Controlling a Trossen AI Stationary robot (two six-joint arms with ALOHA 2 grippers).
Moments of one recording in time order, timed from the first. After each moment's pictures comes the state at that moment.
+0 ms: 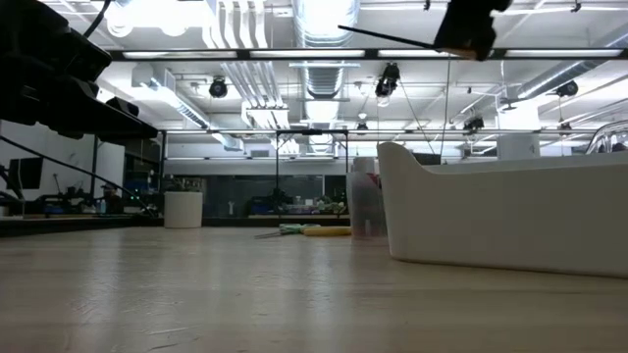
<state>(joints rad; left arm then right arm) -0.06 0.22 0.06 -0.14 -0.08 0.05 0.07 1.22 1.16 -0.81 -0.01 0.46</state>
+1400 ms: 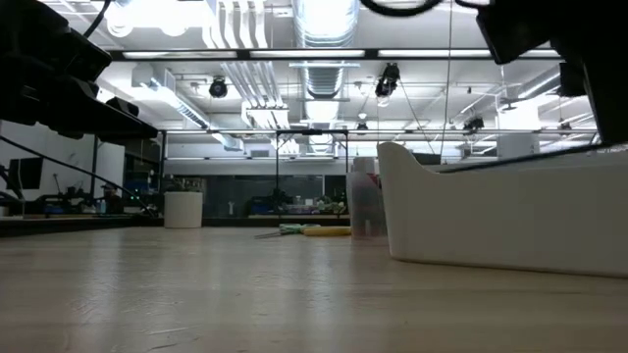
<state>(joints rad) -0.06 0.22 0.06 -0.14 -0.08 0.05 0.53 1.61 1.16 -0.95 0.00 1.25</state>
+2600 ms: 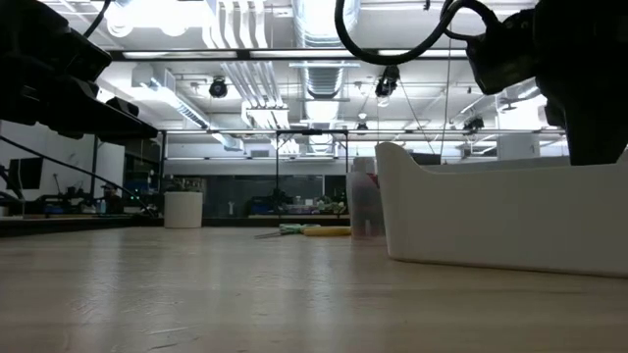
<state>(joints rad) -0.06 0.22 0.06 -0.14 -0.08 0.05 0.53 1.69 1.10 -0.84 0.08 1.23</state>
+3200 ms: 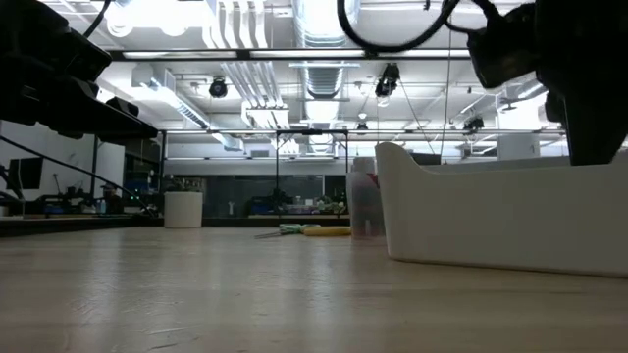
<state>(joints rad) -0.06 0.22 0.06 -0.14 -0.08 0.05 0.53 1.67 1.10 -0.84 0.08 1.22</state>
